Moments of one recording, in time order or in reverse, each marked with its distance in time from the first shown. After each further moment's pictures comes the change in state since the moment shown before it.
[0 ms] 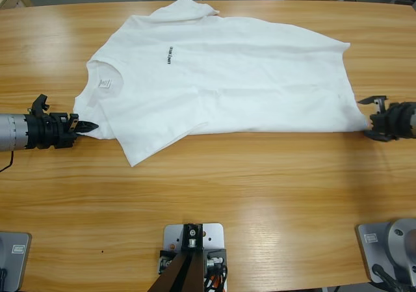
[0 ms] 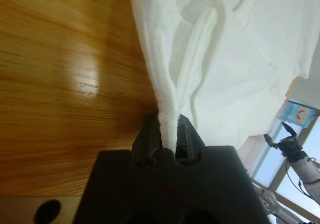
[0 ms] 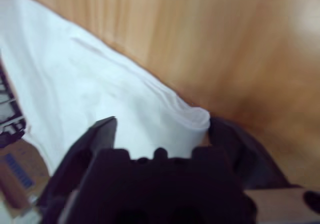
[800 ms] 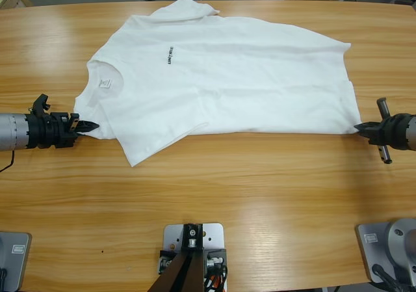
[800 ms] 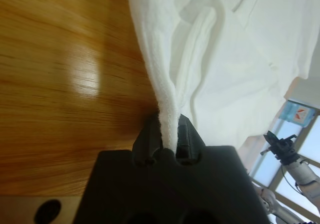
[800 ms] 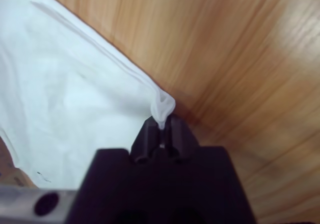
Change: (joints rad) arm 0 0.000 0.007 -0.002 -0.003 -0.002 0.000; arm 1 0.029 -0.017 0.029 0.068 -0.009 -0.107
